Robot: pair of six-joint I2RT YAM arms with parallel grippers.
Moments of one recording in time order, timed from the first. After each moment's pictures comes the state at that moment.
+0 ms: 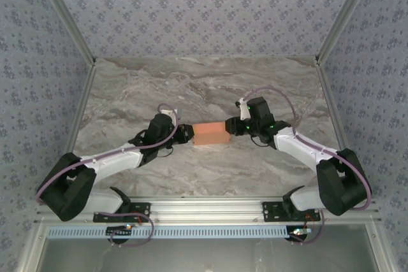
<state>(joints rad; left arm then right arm) -0.68 1.32 0.54 0.23 0.16 -0.79 0.47 1.36 0.74 -0.13 -0.30 0.36</state>
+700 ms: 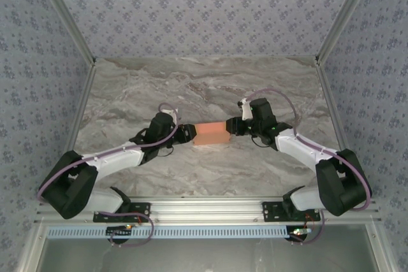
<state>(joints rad) -0.68 1.34 0.57 0.20 0.18 -0.80 0.45 1.35 0.70 -0.06 -0.36 0.40</state>
